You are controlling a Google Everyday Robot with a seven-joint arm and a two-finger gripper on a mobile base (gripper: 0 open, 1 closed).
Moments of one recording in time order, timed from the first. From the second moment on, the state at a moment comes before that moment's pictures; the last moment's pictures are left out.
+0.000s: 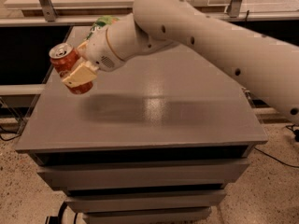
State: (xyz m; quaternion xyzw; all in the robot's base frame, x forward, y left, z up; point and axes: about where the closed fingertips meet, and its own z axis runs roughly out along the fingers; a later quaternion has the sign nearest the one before) arm 0.550 0.186 0.924 -0.64 0.58 0.28 0.41
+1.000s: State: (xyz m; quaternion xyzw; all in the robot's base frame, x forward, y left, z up) arm 0.558 0.102 0.973 -0.65 0.72 0.03 0.24
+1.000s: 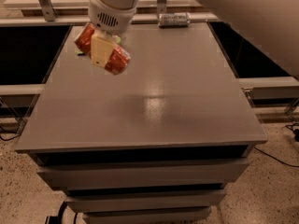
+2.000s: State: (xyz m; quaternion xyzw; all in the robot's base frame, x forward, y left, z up) arm 0.565 0.063 0.936 -0.63 0.76 -0.01 0.18
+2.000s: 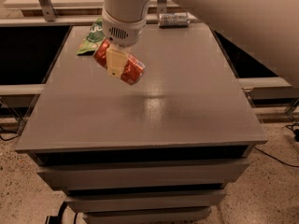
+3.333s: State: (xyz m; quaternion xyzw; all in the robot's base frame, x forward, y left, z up) arm 0.555 0.015 0.838 -0.62 0.78 0.02 0.10
